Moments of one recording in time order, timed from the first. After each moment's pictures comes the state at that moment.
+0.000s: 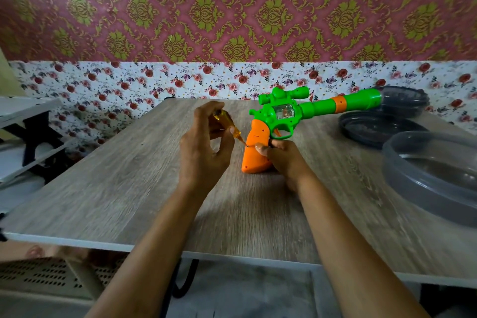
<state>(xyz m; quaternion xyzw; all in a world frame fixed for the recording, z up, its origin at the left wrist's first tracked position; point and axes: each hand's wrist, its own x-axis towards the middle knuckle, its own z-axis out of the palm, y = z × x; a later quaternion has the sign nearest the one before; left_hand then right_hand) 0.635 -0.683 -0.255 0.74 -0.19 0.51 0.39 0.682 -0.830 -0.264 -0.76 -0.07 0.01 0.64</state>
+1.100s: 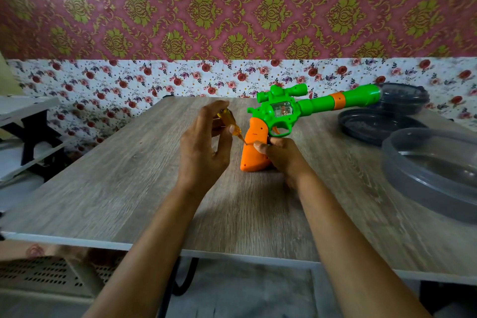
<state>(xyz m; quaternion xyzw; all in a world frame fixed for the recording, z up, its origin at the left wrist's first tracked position) 0.634 -0.683 -0.256 0.74 -0.22 0.51 0.37 0.681 -0.831 -0.262 -0.77 -0.06 0.02 0.64</state>
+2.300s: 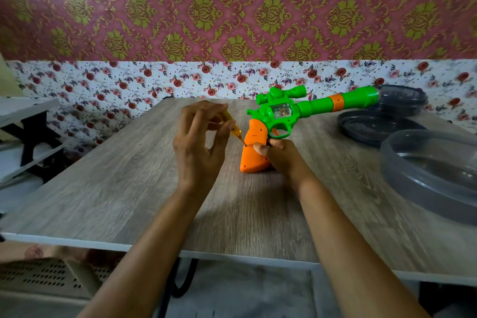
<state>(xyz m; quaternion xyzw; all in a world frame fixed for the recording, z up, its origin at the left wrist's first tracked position) 0.634 -0.685 -0.254 0.71 -0.19 0.59 0.35 0.684 -0.831 -0.262 -0.79 -0.07 0.01 0.61</state>
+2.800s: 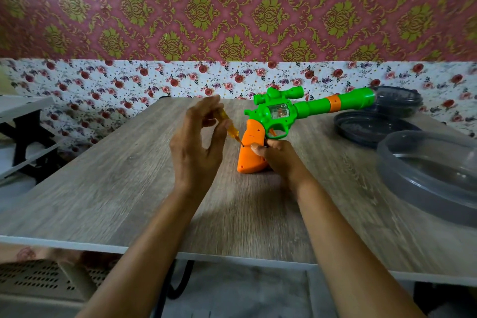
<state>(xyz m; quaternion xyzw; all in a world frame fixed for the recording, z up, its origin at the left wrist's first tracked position) 0.629 -0.687 -0.251 0.70 -0.19 0.58 0.37 0.686 -0.830 -0.264 -0.79 -0.06 0.02 0.62</state>
